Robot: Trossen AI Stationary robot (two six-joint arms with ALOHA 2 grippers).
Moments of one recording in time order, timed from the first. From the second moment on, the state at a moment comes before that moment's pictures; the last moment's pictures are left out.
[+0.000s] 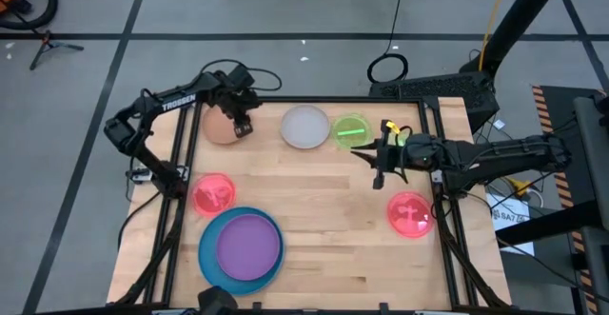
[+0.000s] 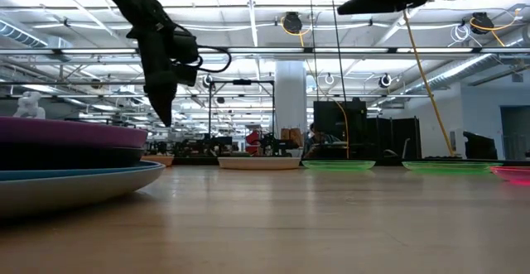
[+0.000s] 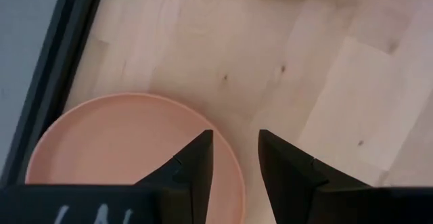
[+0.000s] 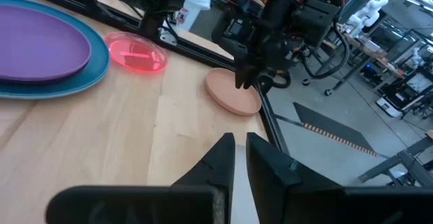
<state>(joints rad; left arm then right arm) 0.82 1.59 1.16 -0.89 0.14 0.41 0.03 0.90 0.66 -0.04 0.29 -0.42</state>
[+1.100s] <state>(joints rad) 0.71 1.64 0.93 -0.69 -0.11 -0.11 0.03 0.90 0.66 -0.06 0.29 -0.41</state>
